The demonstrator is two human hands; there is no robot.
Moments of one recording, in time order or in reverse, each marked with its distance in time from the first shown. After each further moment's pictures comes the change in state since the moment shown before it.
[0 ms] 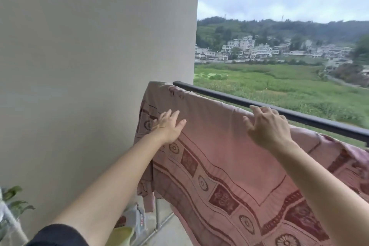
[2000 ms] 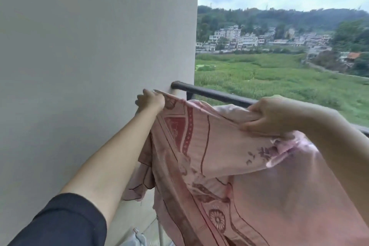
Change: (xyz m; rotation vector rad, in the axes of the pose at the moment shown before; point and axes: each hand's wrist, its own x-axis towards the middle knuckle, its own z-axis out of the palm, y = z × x) left_hand 0.304 -0.120 -0.018 -0.547 0.366 -0.498; right_hand 0.188 -0.115 0.017 -0.045 -0.534 -0.171
